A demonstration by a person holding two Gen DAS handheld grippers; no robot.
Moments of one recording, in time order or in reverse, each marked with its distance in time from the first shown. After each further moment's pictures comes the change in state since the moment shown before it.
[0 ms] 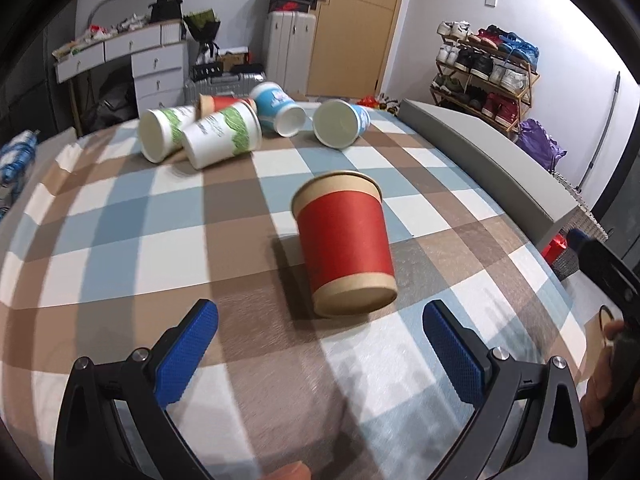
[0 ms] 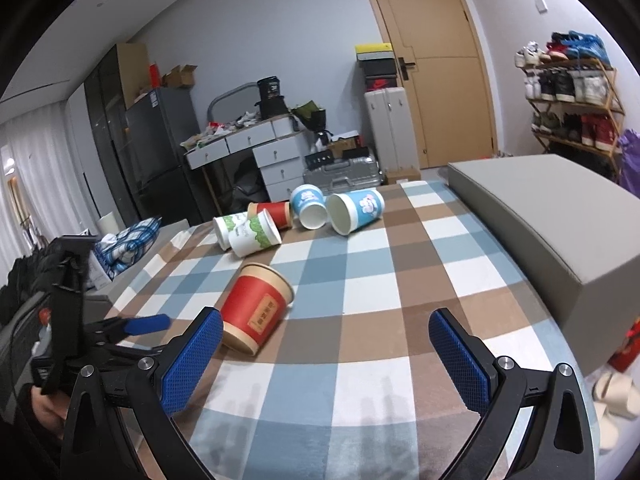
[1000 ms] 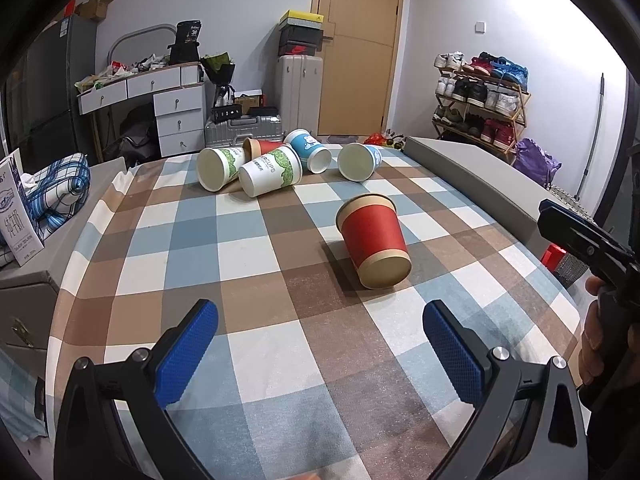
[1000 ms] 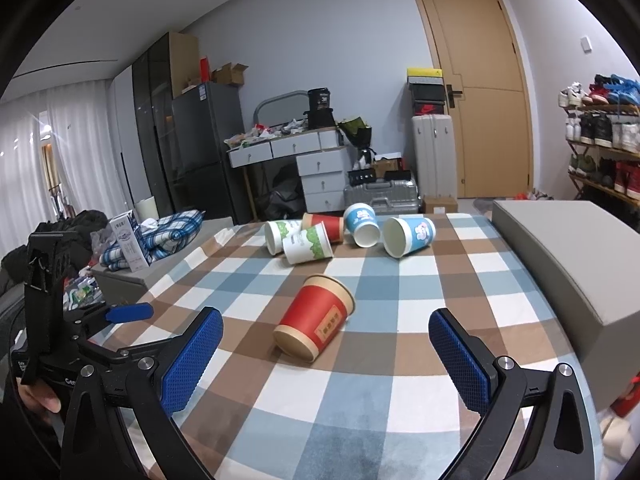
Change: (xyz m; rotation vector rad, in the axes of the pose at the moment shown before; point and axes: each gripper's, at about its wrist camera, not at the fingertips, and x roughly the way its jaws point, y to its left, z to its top) left arm -0.077 0.023 -0.034 0.050 -0.166 0.066; right arm -0.020 0.054 0.000 -0.145 -0.060 0.100
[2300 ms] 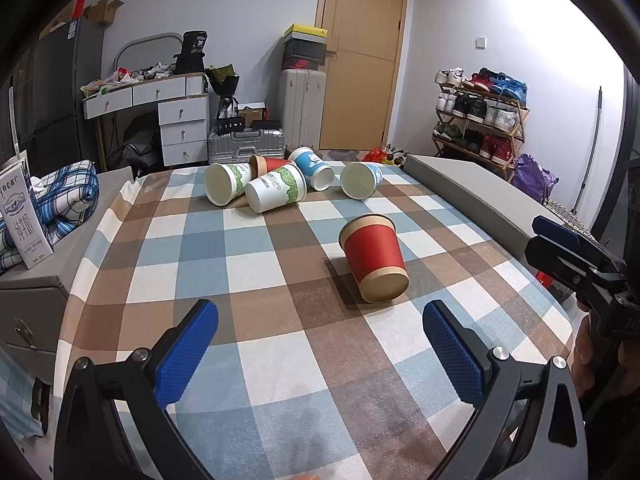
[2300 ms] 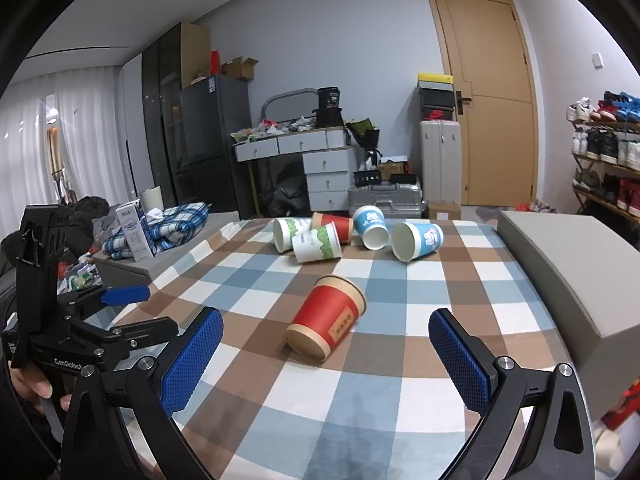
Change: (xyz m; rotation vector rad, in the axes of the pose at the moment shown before) left arm -0.016 0.011 0.003 -0.024 -0.055 -0.015; right arm 0.001 0.016 0.003 -0.062 0.006 -0.006
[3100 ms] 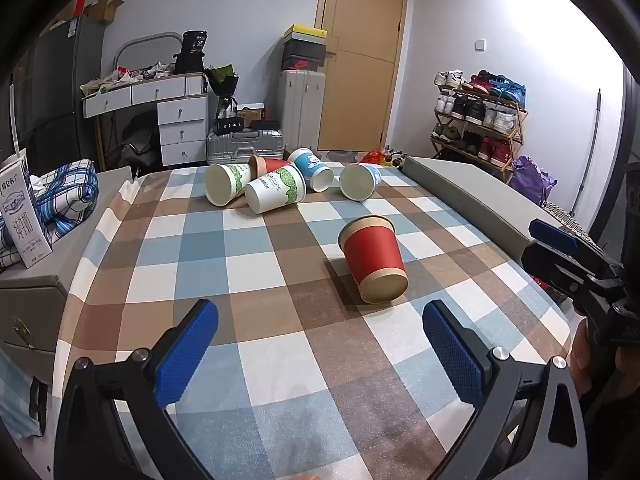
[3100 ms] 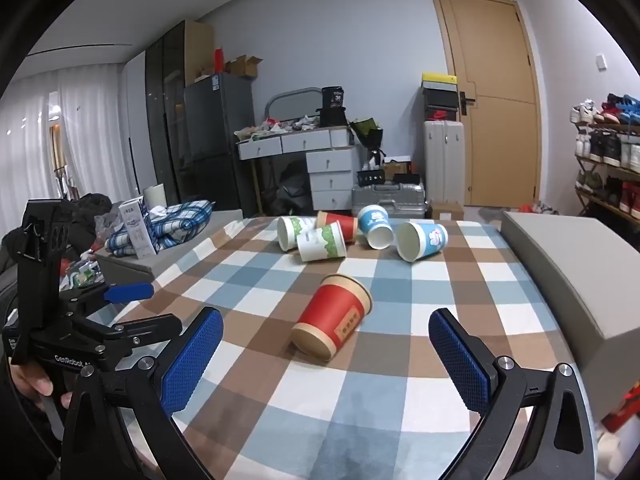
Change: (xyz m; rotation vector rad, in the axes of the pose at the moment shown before) left arm 0.000 -0.004 0.001 0.001 -0.004 0.004; right arm -0.001 0.006 -0.002 -0.006 -0.001 0.010
